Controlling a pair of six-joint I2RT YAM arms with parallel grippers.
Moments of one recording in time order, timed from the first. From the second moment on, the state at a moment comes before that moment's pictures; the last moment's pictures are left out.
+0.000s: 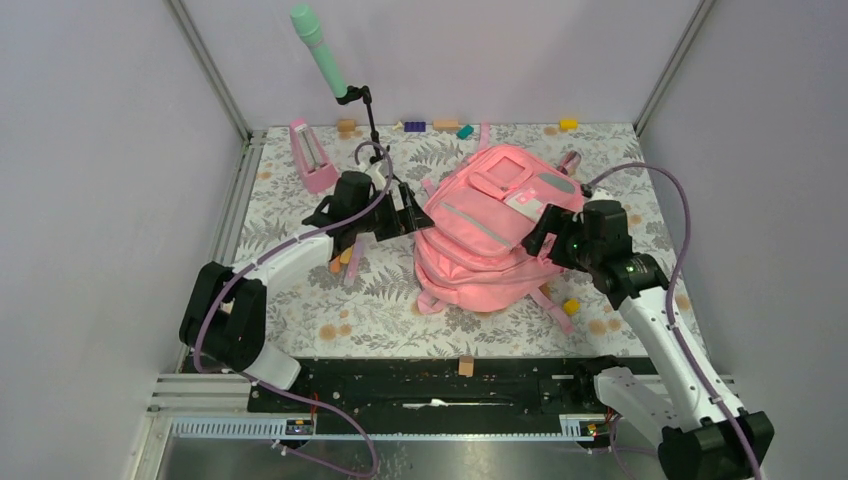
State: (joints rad) left arm -0.43 1.50 0.96 -0.05 0.40 -0.68; right arm 0.31 0.91 0.85 -0.60 -0.07 0.55
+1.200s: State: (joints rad) left arm -0.45 1.65 0.87 -0.01 0.49 -0.70; right arm -0.06 1.11 0.70 -0.35 -0.39 0.35
